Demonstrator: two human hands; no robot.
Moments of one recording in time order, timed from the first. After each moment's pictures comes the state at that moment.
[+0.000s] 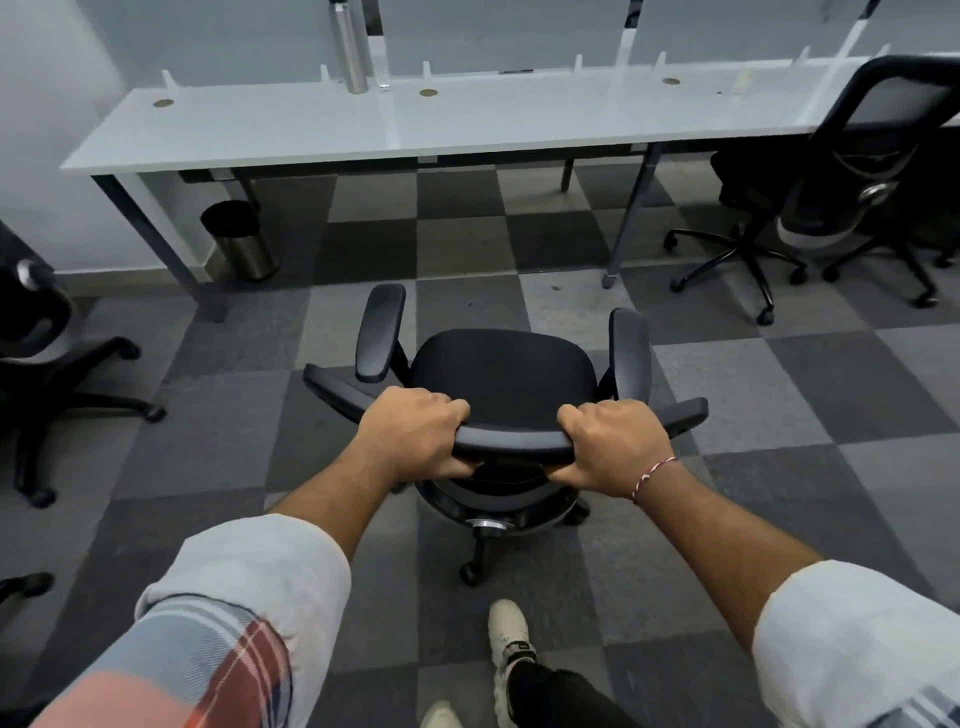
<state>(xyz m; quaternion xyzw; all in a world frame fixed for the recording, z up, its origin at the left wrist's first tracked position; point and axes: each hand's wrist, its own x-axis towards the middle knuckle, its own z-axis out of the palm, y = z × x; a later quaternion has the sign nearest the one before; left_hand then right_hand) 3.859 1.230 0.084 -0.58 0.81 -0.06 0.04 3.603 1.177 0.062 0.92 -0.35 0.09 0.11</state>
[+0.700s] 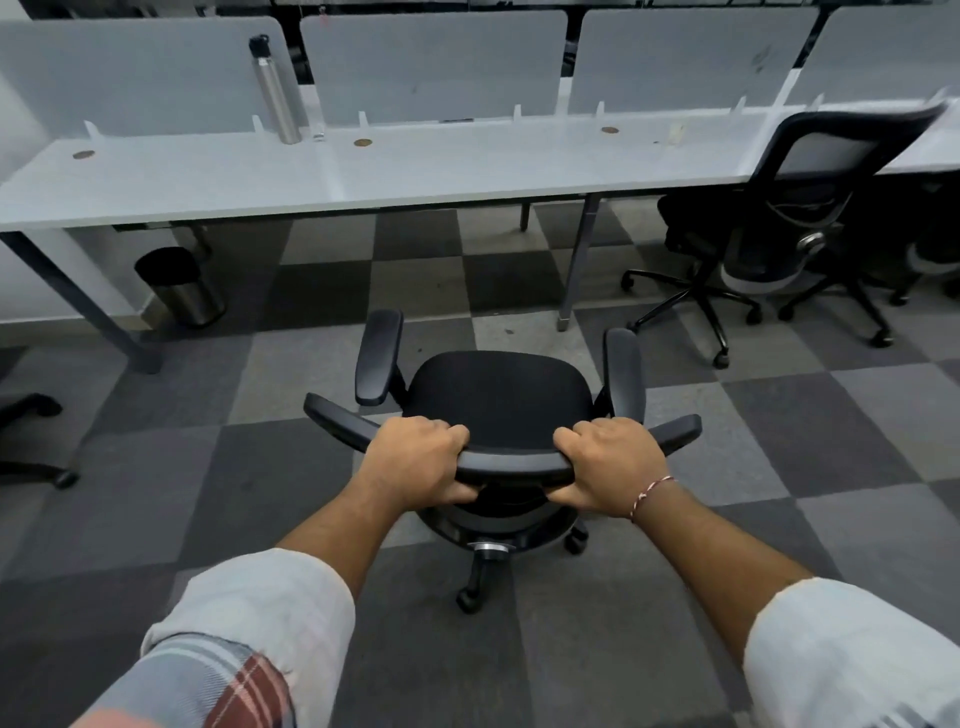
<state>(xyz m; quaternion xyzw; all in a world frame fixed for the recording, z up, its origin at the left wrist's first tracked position) 3.697 1.059 0.082 -0.60 0.79 -0.05 0.06 3.447 1.006 0.069 0.92 -0.37 0.03 0.11</state>
